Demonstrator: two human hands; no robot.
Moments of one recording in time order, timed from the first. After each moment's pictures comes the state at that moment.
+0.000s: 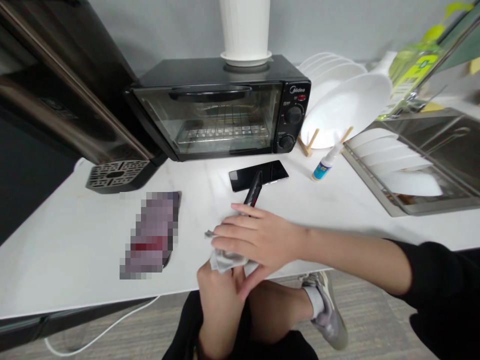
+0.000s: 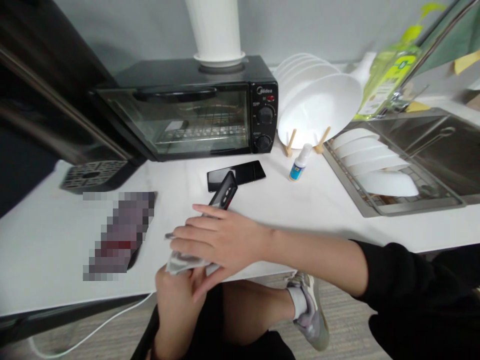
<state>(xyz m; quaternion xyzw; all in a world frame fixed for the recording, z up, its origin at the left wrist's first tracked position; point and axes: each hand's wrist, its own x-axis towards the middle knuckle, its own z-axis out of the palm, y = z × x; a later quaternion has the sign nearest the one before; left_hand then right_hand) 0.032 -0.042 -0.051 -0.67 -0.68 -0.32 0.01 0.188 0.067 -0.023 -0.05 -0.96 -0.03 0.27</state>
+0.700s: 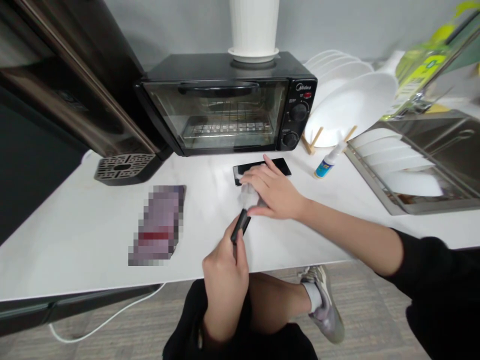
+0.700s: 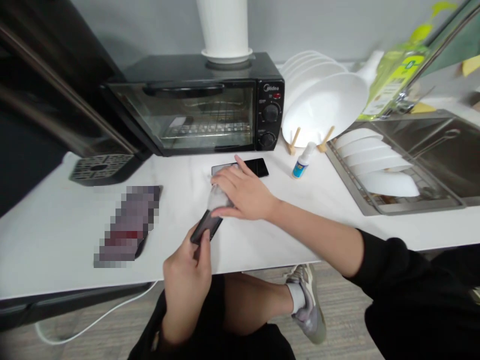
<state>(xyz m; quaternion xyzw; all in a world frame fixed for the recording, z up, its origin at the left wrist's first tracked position) 0.042 -0.041 -0.040 -0.66 -0.66 -0.36 0.01 0.207 0.112 -0.023 -0.21 -0.92 0.00 0.32</state>
